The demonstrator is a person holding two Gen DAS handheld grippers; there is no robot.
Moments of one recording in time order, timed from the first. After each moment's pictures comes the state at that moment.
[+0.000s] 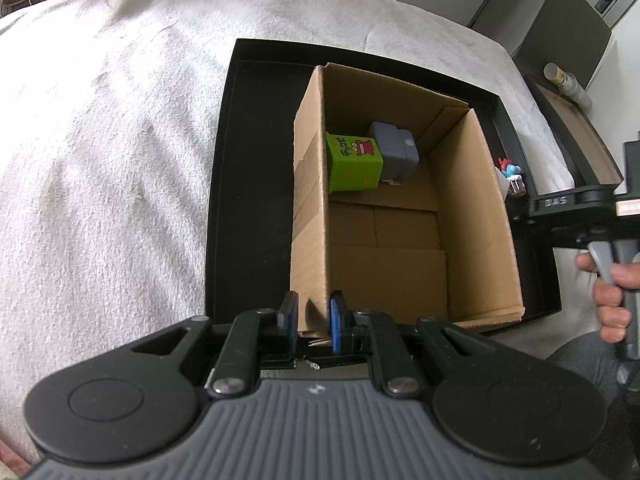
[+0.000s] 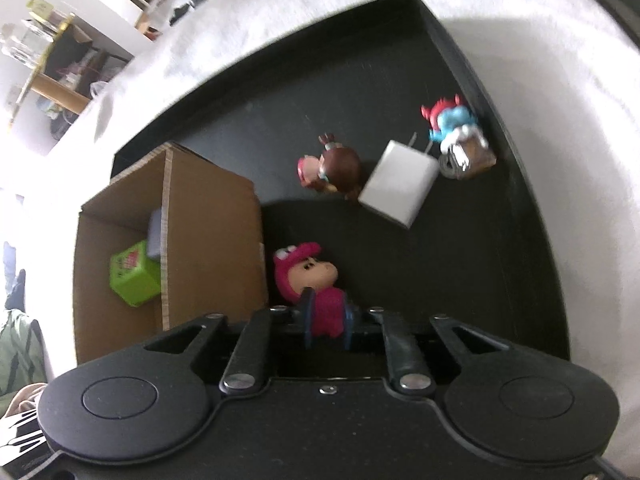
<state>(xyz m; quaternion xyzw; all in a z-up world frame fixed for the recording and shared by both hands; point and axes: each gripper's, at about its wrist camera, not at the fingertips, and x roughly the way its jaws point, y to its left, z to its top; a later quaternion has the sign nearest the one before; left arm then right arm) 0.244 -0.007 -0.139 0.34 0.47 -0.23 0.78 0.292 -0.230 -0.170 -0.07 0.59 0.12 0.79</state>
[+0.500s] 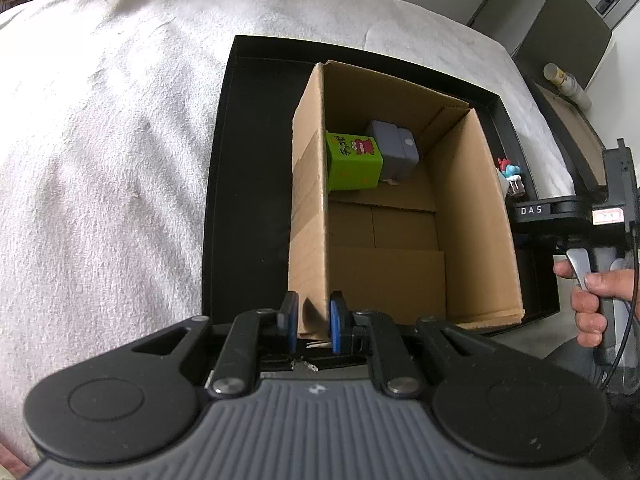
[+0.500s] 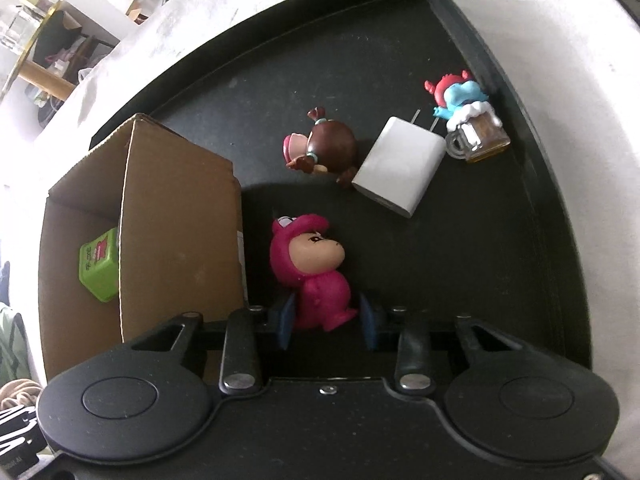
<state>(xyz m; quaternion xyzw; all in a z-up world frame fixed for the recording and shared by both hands) 0.248 -0.009 -0.142 0.34 0.48 -0.24 0.77 0.294 -0.229 -0.191 -0.09 0.60 0.11 0.79</state>
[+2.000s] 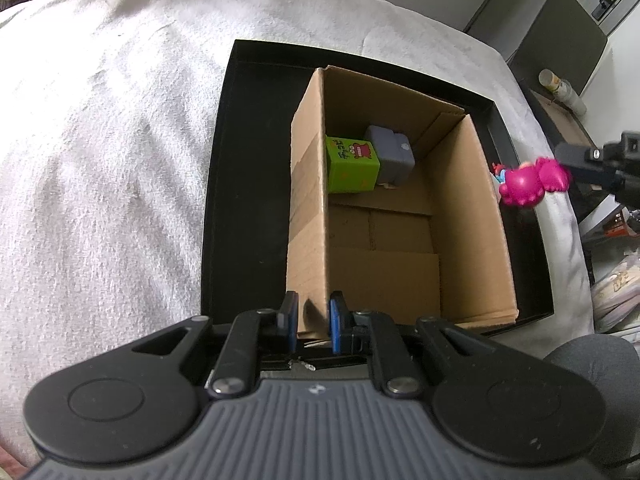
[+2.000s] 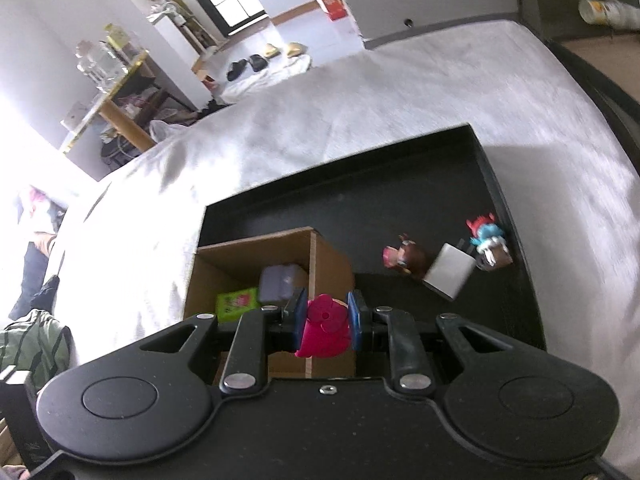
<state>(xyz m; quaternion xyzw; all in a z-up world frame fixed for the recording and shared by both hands) 0.249 -0.003 -0.137 0.33 0.48 -0.25 0.78 0.244 -0.184 -0.076 -0.08 0.48 0.20 0.85</state>
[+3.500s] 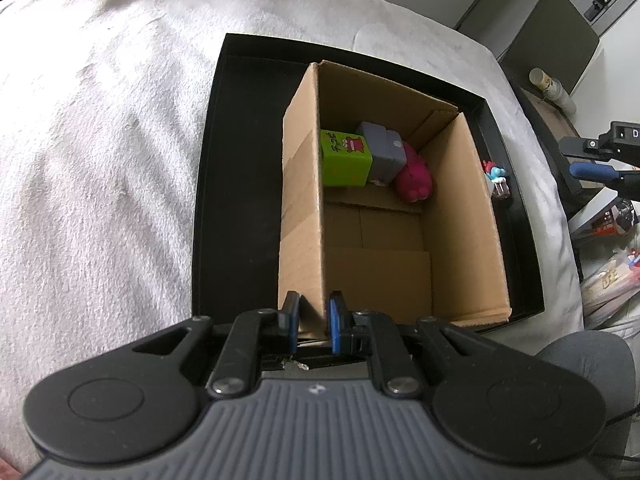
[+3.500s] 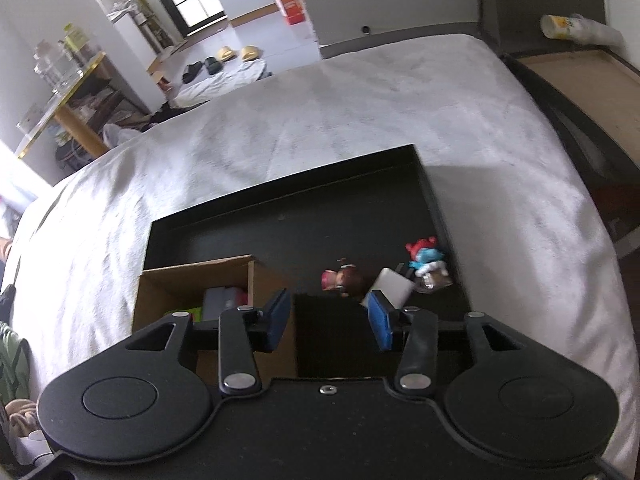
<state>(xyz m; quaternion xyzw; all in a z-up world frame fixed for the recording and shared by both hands) 0.255 -0.001 -0.138 0.32 0.49 -0.26 0.77 0.261 -0.201 -0.070 -0.10 0.48 0.11 0.87</state>
